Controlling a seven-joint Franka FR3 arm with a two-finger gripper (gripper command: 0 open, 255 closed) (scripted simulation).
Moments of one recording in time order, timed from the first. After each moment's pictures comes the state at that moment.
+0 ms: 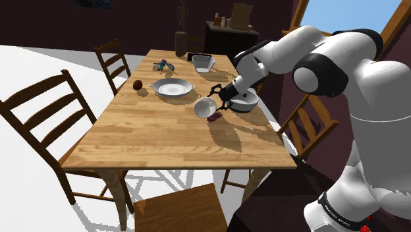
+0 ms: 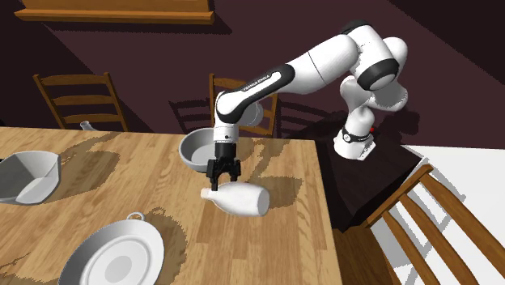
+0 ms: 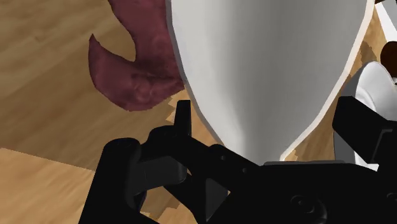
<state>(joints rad) 0.43 0.60 -0.79 -1.86 1.50 2.00 0.07</state>
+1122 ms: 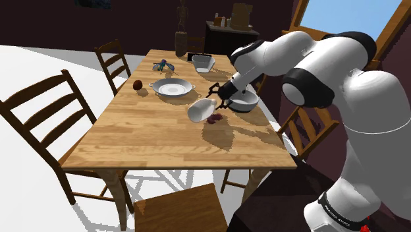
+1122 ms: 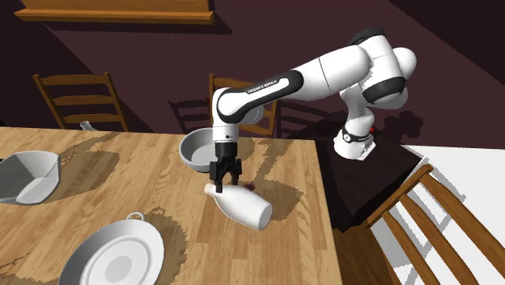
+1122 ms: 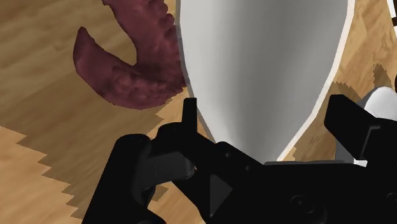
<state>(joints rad) 0.63 0.71 -1.04 -1.84 1.52 1.85 0.08</state>
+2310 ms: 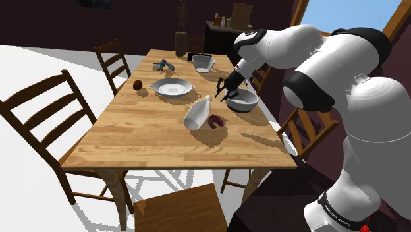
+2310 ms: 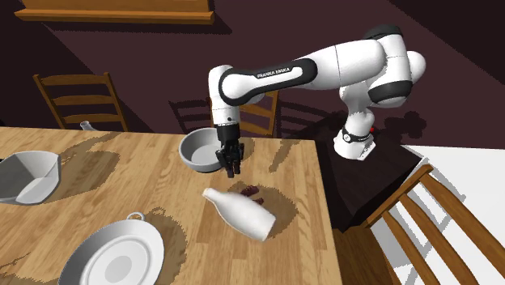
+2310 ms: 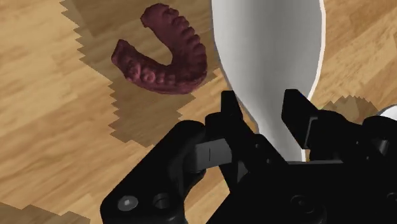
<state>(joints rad) 0.77 0.74 -1.30 -1.81 1.35 1.65 0.15</state>
